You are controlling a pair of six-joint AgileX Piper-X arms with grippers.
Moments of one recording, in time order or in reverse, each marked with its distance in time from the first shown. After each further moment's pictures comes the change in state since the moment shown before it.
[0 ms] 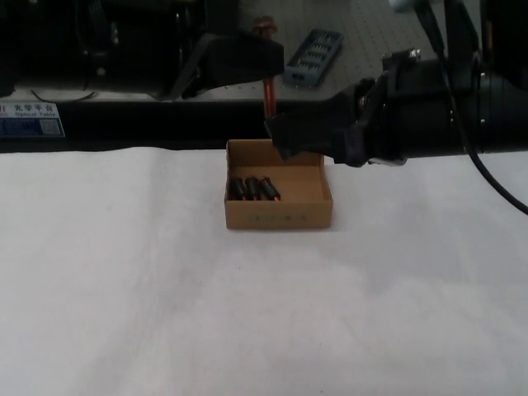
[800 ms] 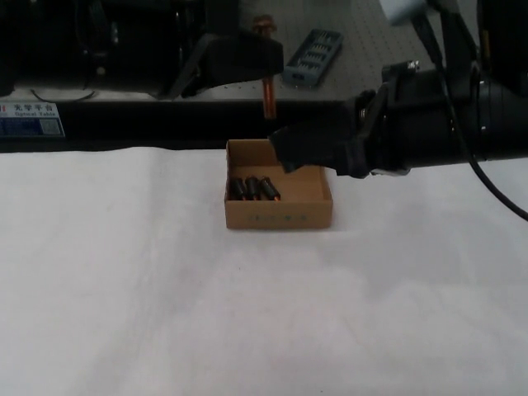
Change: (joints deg) left arm 0.0 0.0 0.0 0.1 -0.6 0.4; right arm 0.0 0.0 0.0 2.8 0.0 -1.1
